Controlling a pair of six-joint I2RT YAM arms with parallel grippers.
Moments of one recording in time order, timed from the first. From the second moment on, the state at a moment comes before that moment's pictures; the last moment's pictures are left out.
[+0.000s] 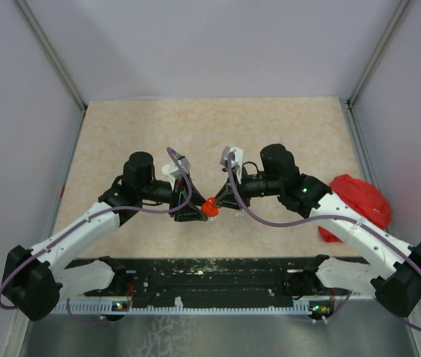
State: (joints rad) left arm -0.60 1.11 0.74 0.05 1.07 -0.11; right arm 0.72 1.08 0.97 -0.31 -0.72 -0.09
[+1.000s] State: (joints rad) left arm -0.64 1.14 0.74 0.03 1.02 -0.07; right arm 0.78 1.12 1.02 -0.47 -0.55 -0.17
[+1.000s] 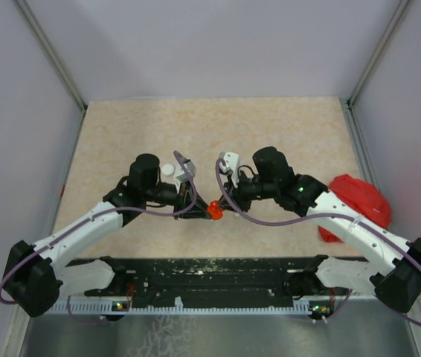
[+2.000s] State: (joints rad) left arm -0.65 0.94 0.67 -0.07 0.42 0.06; right arm 0.61 1.12 1.03 -0.66 0.04 0.29
